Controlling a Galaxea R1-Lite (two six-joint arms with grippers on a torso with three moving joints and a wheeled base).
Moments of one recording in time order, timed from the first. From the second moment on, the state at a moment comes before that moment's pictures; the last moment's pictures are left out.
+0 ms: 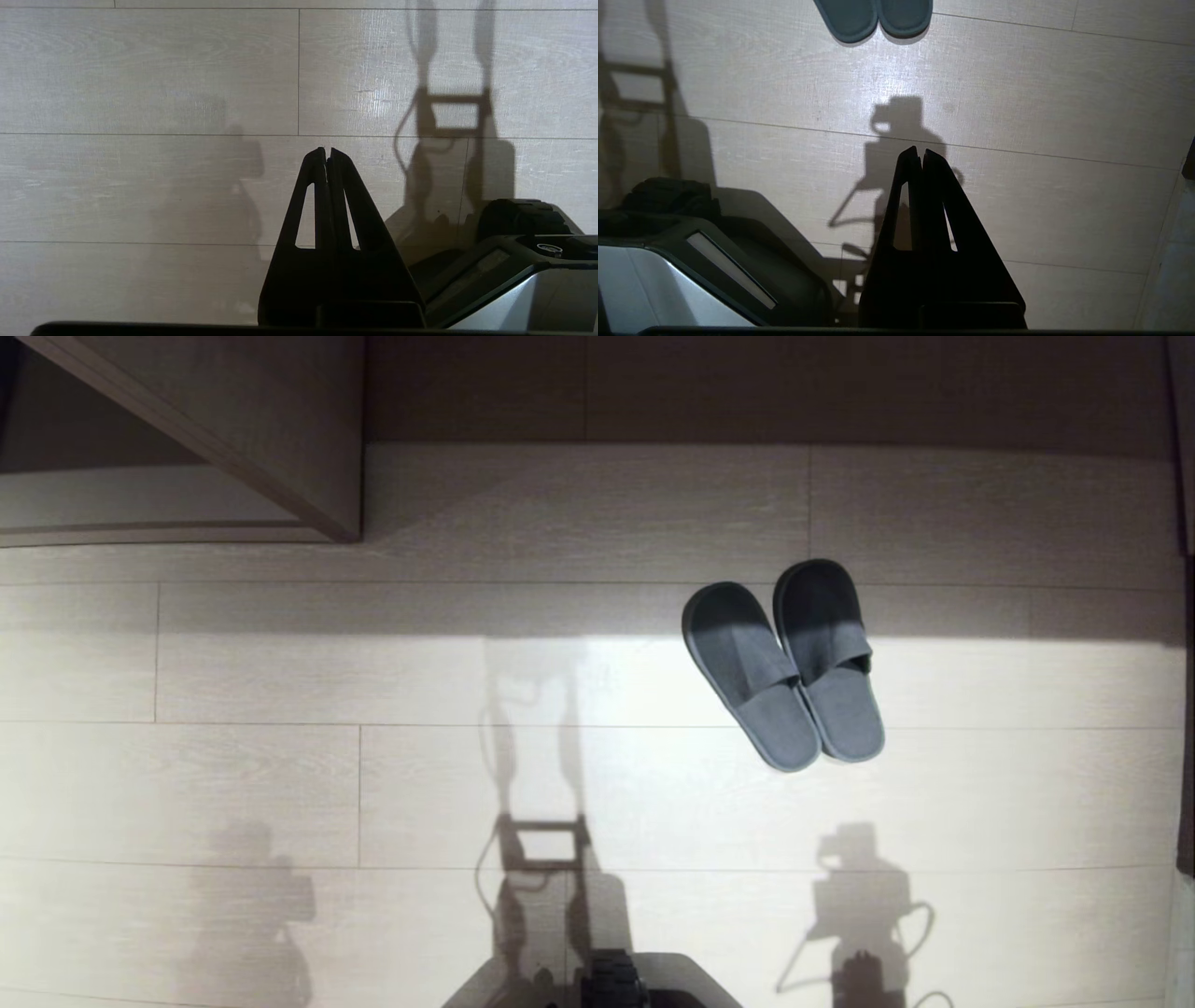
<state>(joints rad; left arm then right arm) 0.00 0.00 0.00 0.00 0.00 -0.02 -0.01 0.00 0.00 0.01 0.00 -0.05</state>
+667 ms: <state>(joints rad) 0.00 0.00 0.00 0.00 0.00 -0.02 -0.01 0.06 -0.08 0.00 0.08 -0.07</state>
